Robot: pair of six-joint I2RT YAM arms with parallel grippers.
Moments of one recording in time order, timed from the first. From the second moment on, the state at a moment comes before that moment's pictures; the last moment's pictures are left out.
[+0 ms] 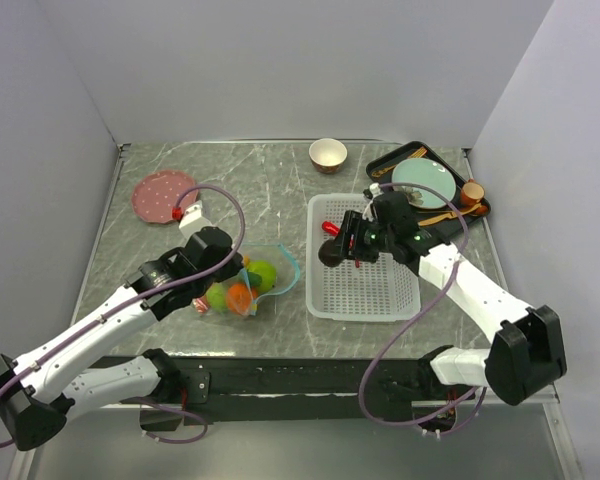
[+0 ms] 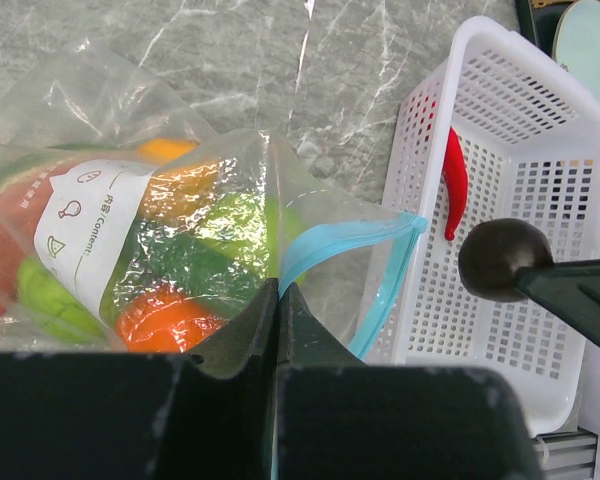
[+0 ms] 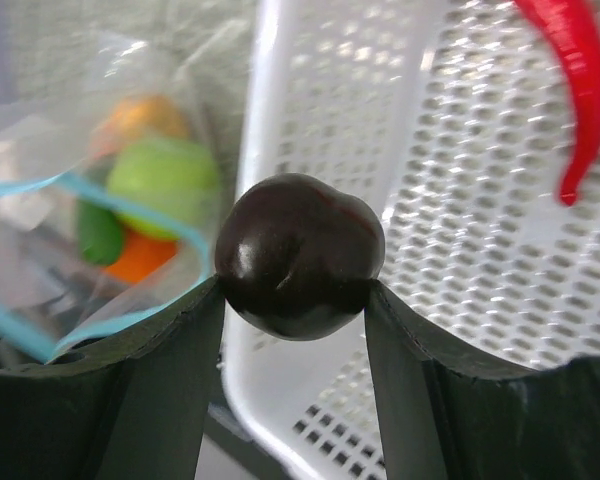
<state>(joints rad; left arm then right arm) -0.79 0.96 0.92 -0.65 -0.46 -1.02 0.44 1.26 0.94 -0.44 -0.31 0.60</state>
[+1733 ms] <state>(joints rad) -0.79 0.91 0.92 -0.66 -0.47 -1.02 0.87 1.54 1.14 -0.20 -0.18 0.73</state>
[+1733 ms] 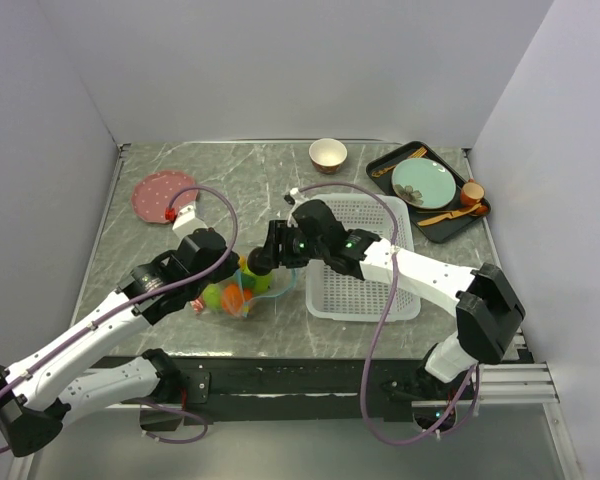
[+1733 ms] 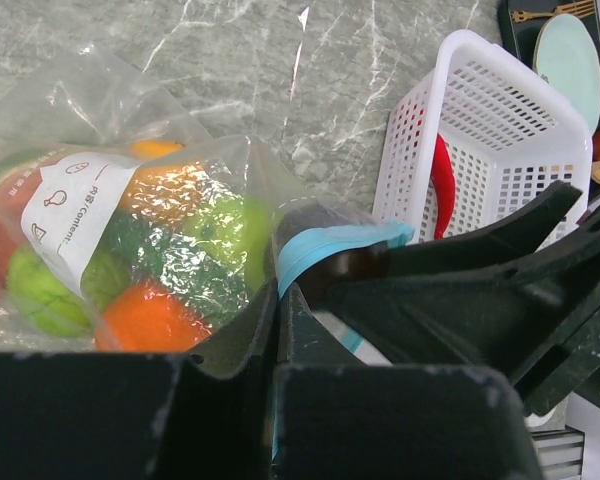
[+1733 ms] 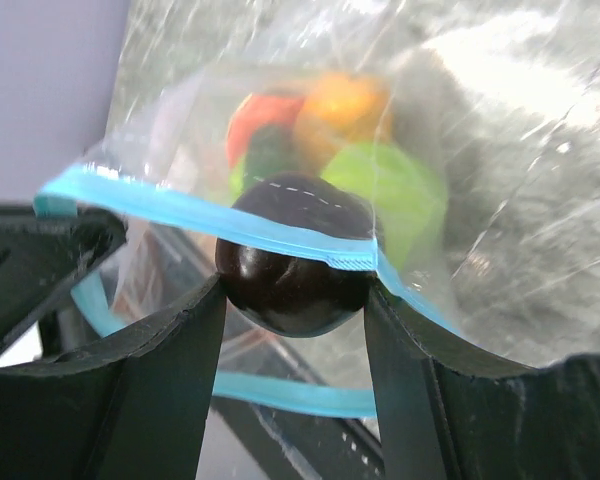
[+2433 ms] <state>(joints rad) -0.79 0.90 0.92 -0.66 -0.48 -1.02 0.93 1.68 1.25 -0.12 -0.14 0.75</state>
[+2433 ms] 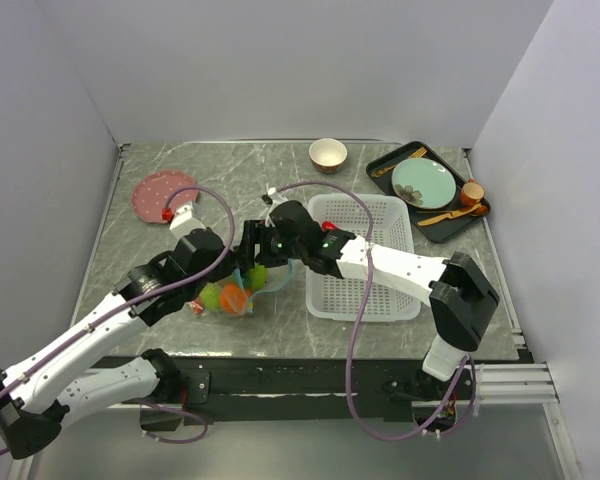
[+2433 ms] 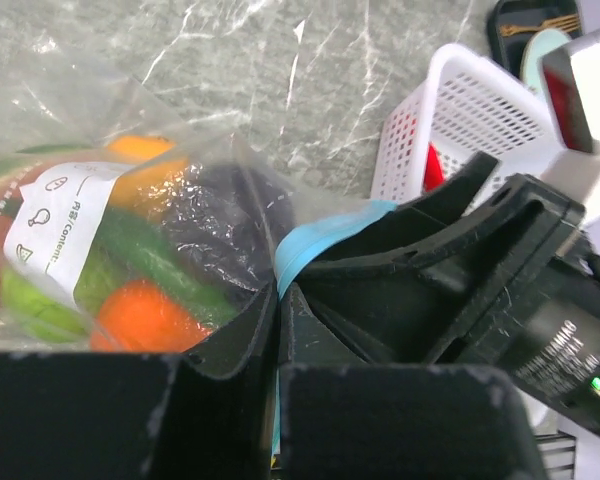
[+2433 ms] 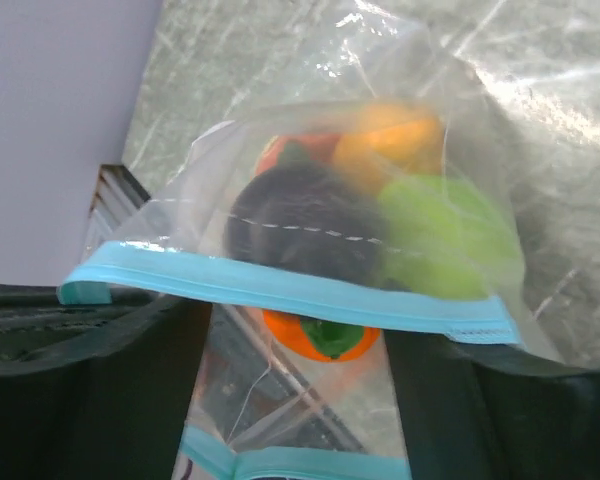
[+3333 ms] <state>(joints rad) -0.79 0.88 0.92 -0.65 -0.48 -1.04 0.64 1.13 0.95 -0.33 0.23 0.67</state>
